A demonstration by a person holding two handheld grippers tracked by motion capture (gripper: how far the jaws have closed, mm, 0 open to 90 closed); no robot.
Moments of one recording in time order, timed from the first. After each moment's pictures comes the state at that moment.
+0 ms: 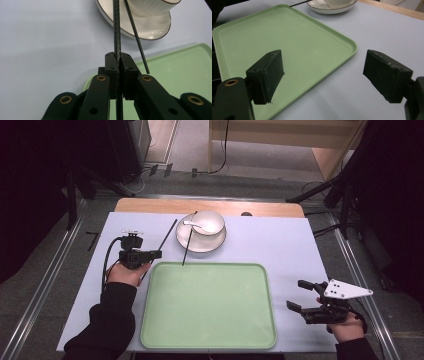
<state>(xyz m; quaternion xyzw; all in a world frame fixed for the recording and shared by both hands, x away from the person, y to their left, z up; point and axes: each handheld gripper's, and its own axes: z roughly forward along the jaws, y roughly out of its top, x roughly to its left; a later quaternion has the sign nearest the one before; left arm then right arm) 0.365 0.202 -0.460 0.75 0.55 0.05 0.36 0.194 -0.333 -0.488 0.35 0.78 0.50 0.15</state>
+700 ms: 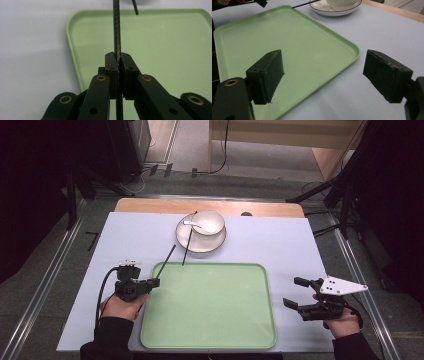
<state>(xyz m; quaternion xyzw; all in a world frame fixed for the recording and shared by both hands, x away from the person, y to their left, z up) 0.285 0.202 -0.481 0.75 0.57 0.02 0.34 0.205 -0.327 -0.488 0.34 0.79 0.50 0.14</state>
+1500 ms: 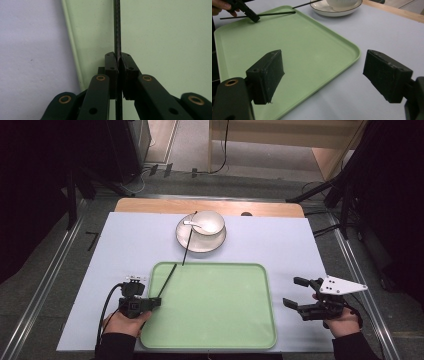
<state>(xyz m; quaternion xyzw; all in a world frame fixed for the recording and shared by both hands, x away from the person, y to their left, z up) 0.259 0.194 -0.502 0.76 0.59 -0.01 0.28 0.205 -0.326 -0.487 0.33 0.79 0.50 0.14</state>
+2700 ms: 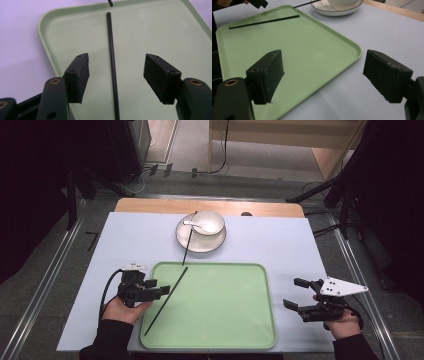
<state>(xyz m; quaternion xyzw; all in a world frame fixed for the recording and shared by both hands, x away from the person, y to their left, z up) 0.285 0.196 -0.480 0.80 0.48 0.02 0.37 0.202 -0.327 -0.487 0.33 0.79 0.50 0.14</state>
